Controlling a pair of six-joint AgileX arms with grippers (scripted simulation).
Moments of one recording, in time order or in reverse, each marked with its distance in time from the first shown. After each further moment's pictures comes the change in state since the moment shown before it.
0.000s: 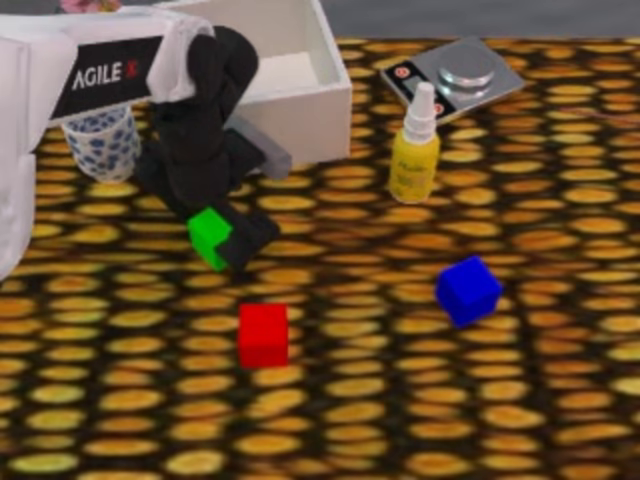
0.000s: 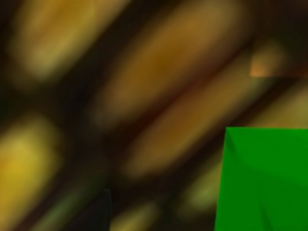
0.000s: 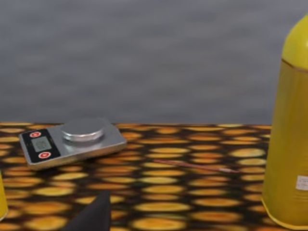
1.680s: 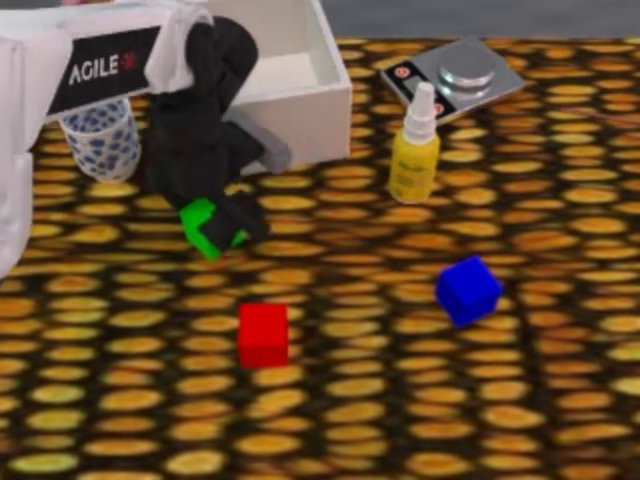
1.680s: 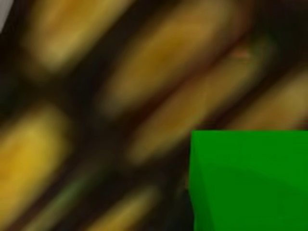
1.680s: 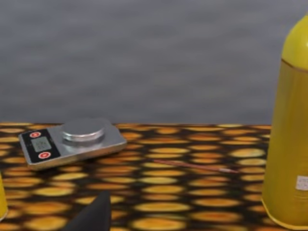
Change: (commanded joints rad) left arm 0.006 -0.016 0.035 -0.046 0.003 -0.003; right arm 0.000 0.000 0.000 0.000 0.000 0.000
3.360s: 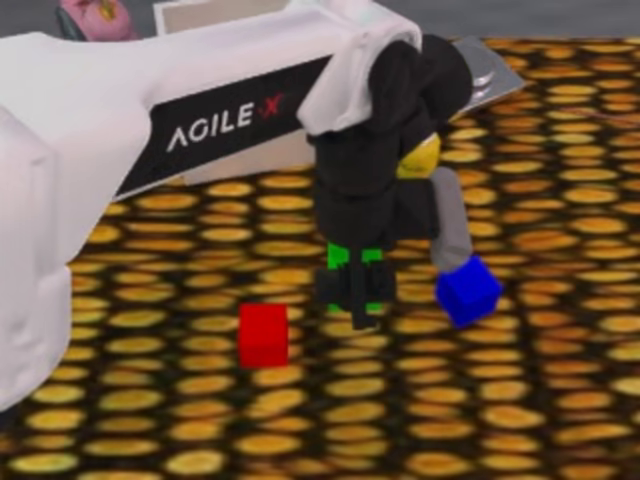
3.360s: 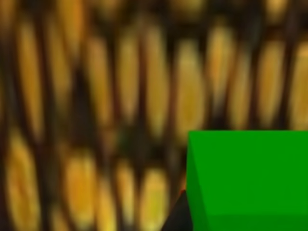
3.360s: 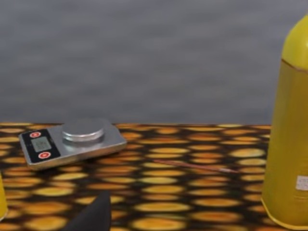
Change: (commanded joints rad) left arm -0.414 -0.173 0.022 -0.197 0.001 0.326; right arm 0.000 0.000 0.000 0.000 0.000 0.000
